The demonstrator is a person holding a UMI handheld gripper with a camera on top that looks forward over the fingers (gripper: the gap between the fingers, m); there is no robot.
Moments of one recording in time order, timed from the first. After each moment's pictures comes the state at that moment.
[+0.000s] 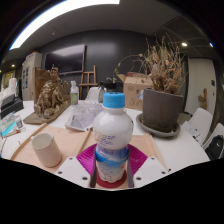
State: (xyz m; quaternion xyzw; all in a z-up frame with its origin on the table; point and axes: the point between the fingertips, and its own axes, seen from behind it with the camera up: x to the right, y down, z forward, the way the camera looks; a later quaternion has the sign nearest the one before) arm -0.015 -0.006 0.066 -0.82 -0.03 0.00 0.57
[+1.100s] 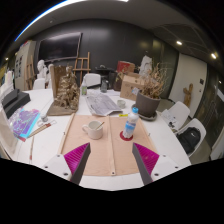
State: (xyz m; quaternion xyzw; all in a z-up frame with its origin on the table) arm -0.164 -0.291 0.229 -0.88 0.01 -0.08 0.47
